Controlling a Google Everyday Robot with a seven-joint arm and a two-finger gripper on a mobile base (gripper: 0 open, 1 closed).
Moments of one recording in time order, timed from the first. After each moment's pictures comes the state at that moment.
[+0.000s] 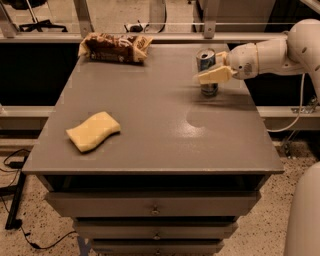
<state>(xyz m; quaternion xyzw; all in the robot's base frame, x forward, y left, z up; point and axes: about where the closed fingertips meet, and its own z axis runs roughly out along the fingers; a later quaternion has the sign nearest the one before) 0.691 -0.148 0.893 -0.50 0.65 0.35 0.45</state>
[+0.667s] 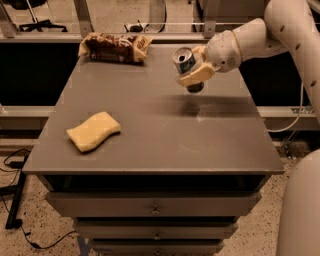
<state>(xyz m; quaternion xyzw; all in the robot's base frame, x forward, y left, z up) 0.649 -0.084 0.915 -0.64 0.57 0.31 0.41</state>
